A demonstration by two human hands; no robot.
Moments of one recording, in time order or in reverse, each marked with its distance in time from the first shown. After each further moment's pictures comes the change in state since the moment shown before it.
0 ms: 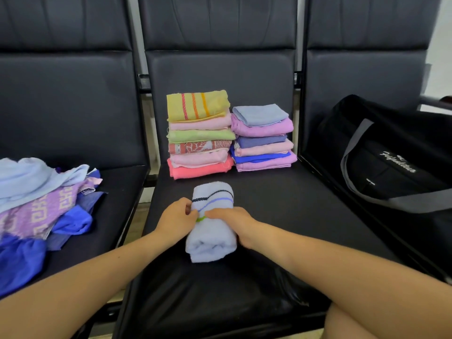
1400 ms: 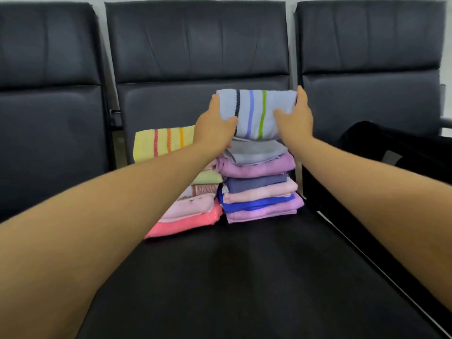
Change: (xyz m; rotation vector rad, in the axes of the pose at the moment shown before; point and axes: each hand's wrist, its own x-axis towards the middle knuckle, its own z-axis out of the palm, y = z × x) left_hand 0.199 0.220 -0.039 -0.167 0.363 0.423; right_hand 0.117 -0.253 -0.160 -0.281 0.771 -0.910
